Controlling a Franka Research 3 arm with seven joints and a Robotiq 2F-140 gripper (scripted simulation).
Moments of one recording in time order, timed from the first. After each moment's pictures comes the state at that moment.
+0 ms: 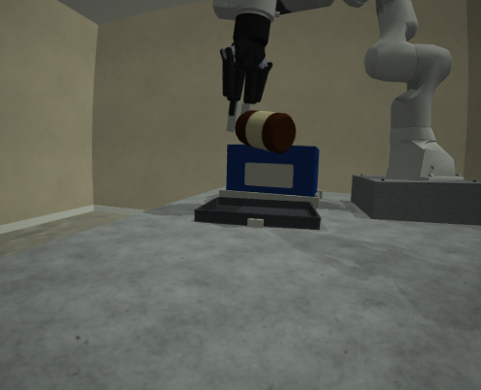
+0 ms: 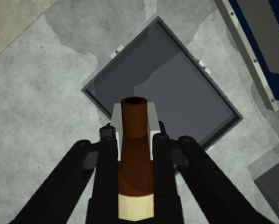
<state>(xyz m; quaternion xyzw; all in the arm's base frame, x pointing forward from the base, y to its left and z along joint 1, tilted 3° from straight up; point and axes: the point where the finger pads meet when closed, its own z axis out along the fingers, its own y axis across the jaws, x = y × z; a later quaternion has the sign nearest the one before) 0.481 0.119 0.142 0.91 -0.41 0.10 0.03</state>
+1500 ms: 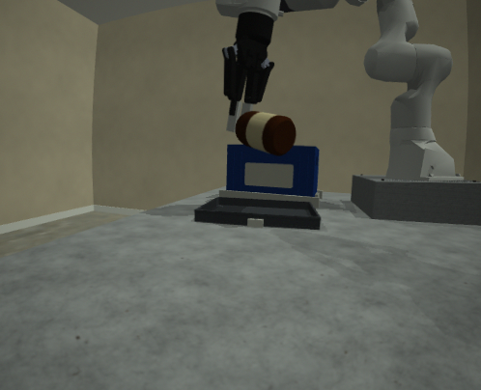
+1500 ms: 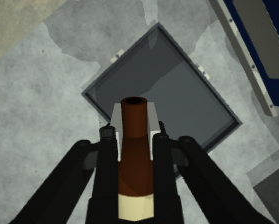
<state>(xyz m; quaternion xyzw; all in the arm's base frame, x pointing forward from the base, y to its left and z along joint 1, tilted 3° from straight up) 0.481 0.120 0.143 0.91 -0.40 0.12 0.04</state>
